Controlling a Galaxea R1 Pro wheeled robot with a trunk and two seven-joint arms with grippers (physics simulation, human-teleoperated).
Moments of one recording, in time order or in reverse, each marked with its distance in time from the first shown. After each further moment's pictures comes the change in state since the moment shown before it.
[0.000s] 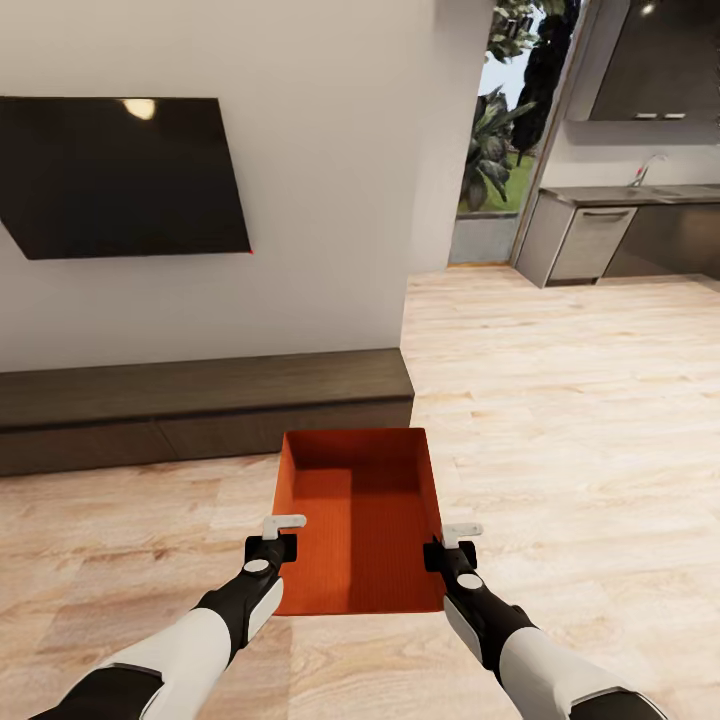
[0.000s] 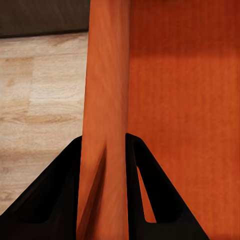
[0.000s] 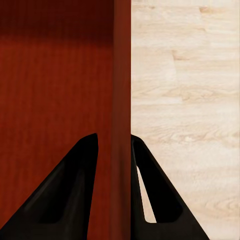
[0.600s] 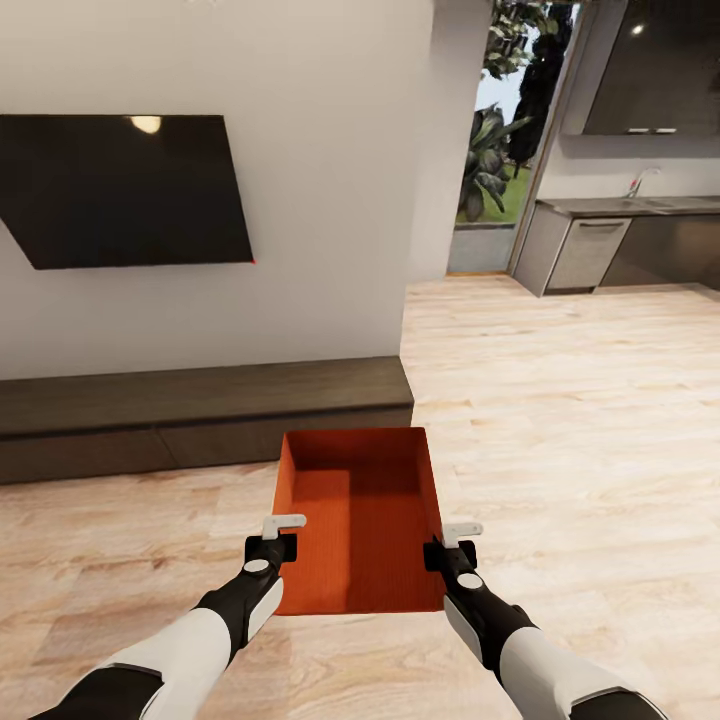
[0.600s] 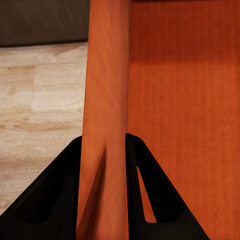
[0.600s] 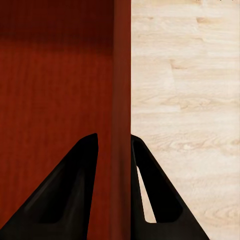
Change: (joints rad) left arm 0.000 0.000 0.001 -0.001 0.000 -0.002 -0.001; right arm 0.000 -0.001 0.001 -0.002 0.000 0.000 0.001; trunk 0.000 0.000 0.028
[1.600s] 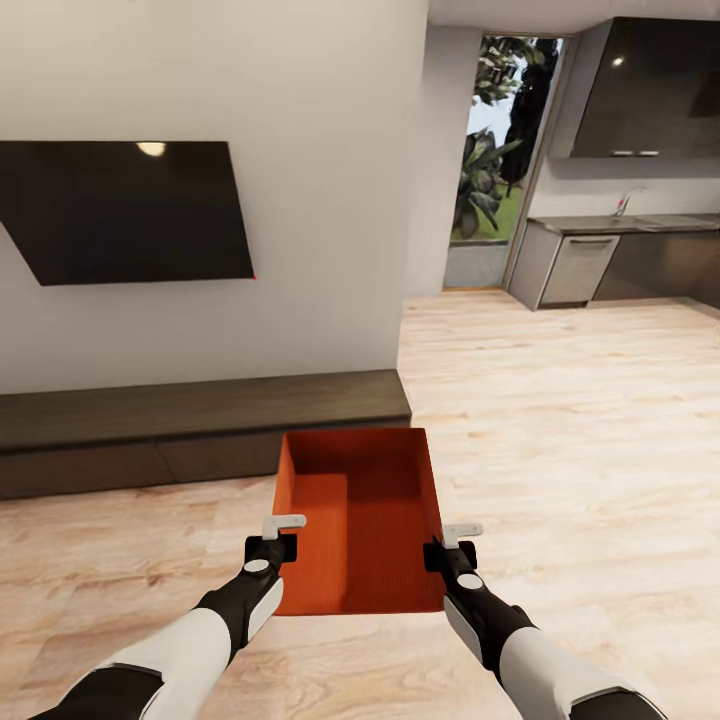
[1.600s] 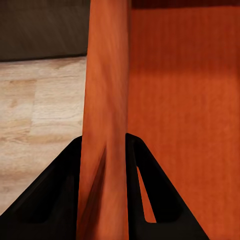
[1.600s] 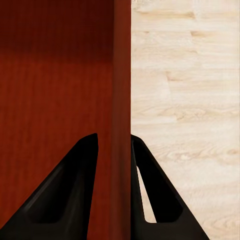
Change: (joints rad) left arm 0.000 0.000 -0.002 0.000 0.000 0.003 0.001; right arm 0.000 0.001 -0.002 0.005 0.000 -0.001 0.000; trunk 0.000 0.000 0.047
